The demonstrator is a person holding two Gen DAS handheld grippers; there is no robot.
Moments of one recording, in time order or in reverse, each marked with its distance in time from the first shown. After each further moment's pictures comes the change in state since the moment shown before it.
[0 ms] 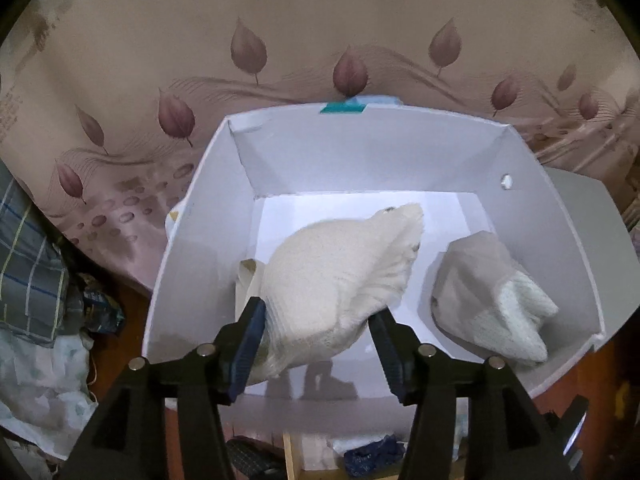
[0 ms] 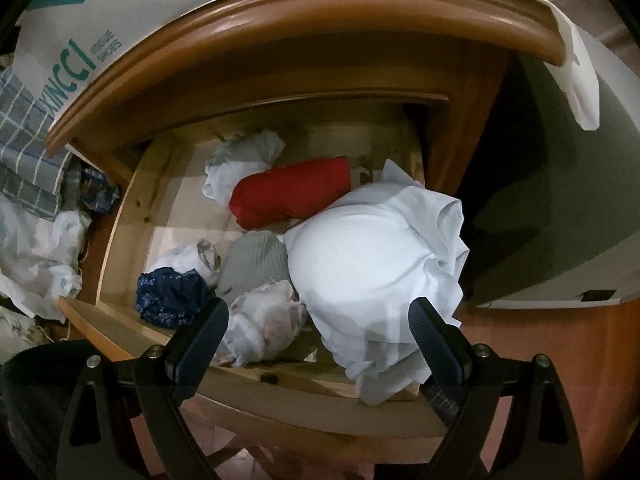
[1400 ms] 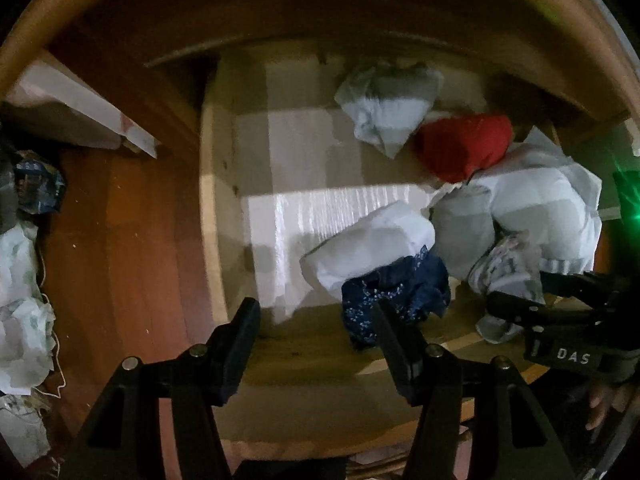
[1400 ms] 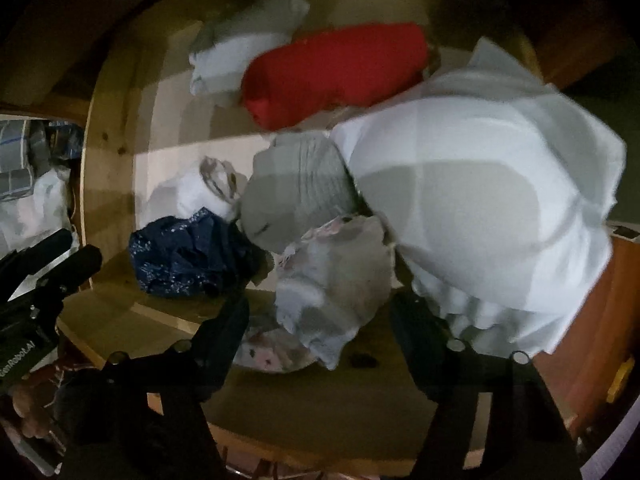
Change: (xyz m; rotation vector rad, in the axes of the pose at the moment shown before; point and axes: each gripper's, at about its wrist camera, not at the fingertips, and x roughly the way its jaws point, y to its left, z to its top) left arm 0.145 -0.006 -0.214 -0.018 0.540 -0.111; right arm 0.088 0.055 0.011 0.099 0.501 -0.018
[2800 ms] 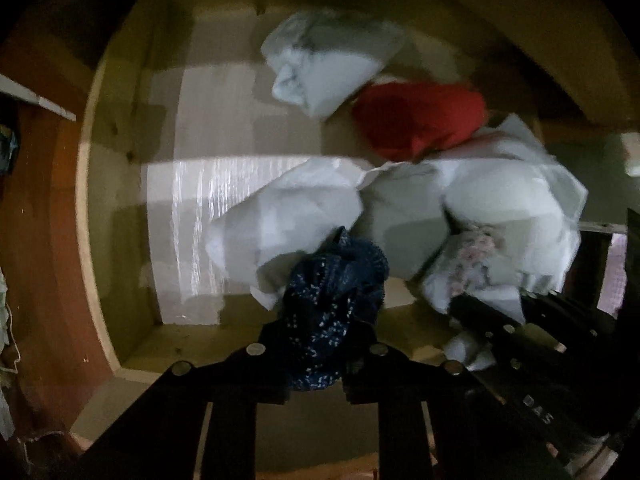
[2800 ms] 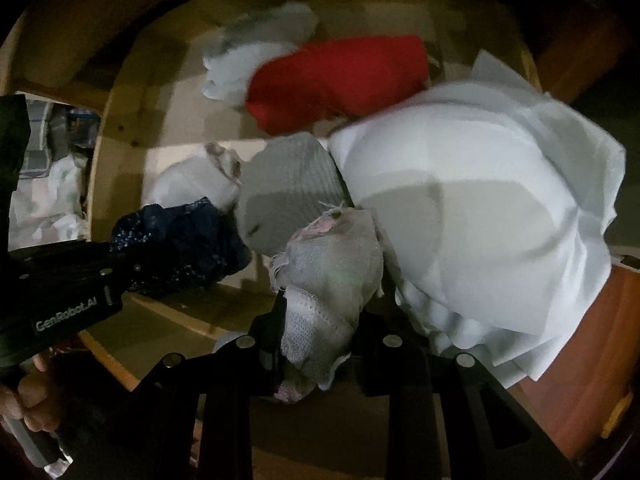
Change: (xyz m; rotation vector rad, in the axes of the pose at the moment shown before) left arm 0.021 -0.042 0.004 -0.070 0.098 -0.171; right arm -0.009 -0.016 -0.014 -0.096 -0.097 0.045
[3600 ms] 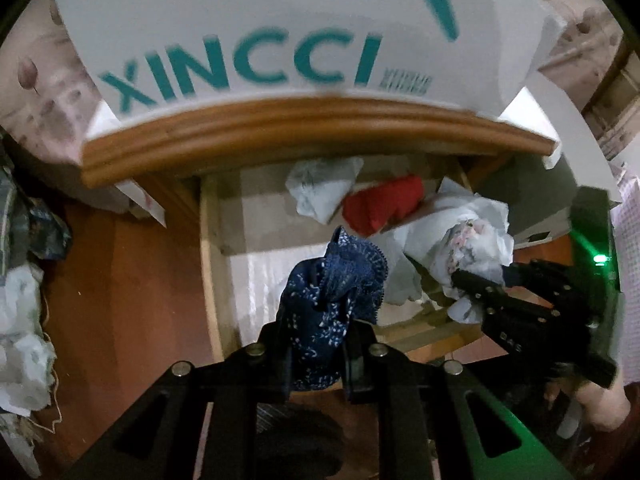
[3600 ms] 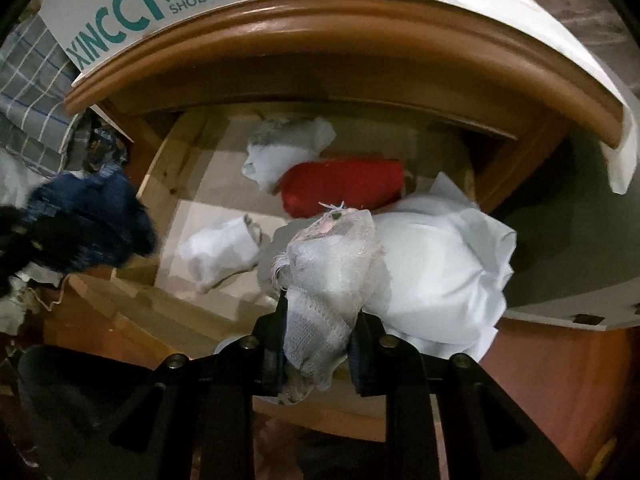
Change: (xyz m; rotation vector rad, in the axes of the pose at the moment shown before) left arm -0.124 -0.024 -0.061 0.164 -0.389 0.122; right arm -0.077 0.014 -0.027 -0.135 -0.329 -0.110
